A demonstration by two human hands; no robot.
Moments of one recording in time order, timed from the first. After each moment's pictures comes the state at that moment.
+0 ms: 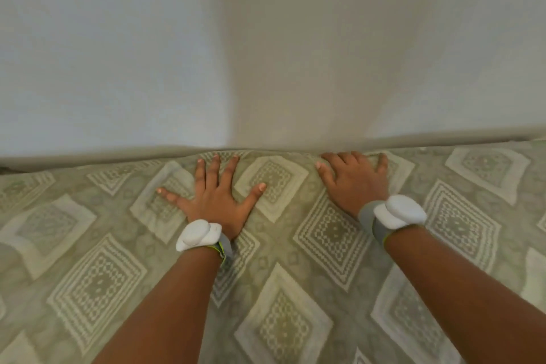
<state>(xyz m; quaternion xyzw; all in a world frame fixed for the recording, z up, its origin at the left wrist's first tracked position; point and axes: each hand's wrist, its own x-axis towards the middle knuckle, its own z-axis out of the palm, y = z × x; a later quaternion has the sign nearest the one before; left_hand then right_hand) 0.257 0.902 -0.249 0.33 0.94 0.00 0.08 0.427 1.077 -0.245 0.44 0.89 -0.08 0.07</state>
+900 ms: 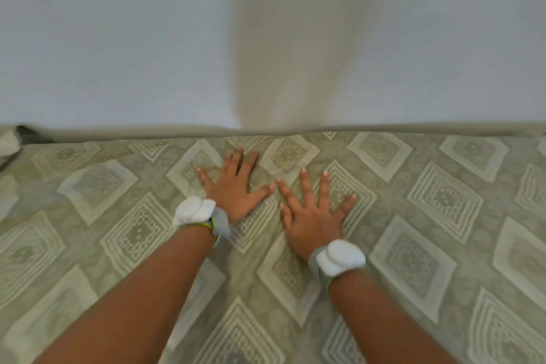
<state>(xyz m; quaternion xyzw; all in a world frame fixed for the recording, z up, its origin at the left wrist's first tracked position) 0.267 0.843 -0.233 0.43 0.89 0.08 0.17 0.427 0.906 -0.254 0.41 0.91 -0.09 0.03</state>
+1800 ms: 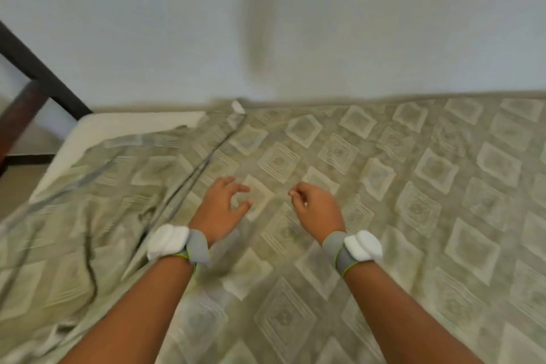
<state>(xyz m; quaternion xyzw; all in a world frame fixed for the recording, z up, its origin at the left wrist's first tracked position) 0.116 0.308 -0.034 0.41 0.85 0.25 0.22 0.273 0.446 -0.050 0.38 0.85 -0.35 -0.12</state>
